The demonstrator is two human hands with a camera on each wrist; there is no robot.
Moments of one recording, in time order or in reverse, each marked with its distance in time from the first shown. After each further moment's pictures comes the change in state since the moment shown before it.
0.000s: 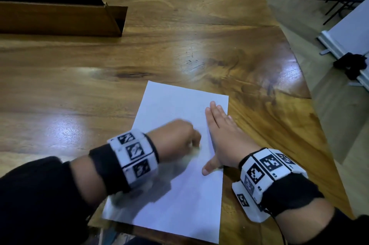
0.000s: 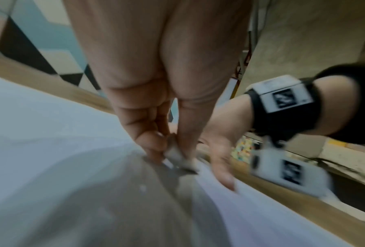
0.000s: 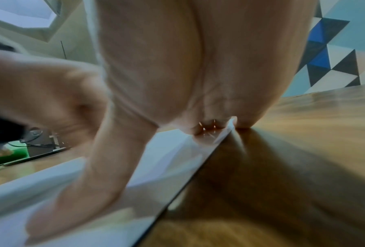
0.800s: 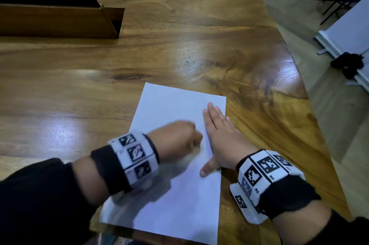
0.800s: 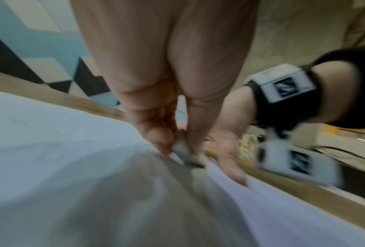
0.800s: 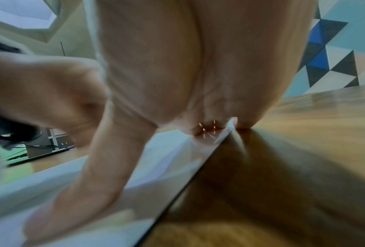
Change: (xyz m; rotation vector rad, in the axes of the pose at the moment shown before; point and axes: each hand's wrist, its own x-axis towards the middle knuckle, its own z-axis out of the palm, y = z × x) left_hand 0.007 0.000 0.003 0.047 0.006 0.052; right_hand -0.001 0.001 0.000 0.030 0.003 -0.002
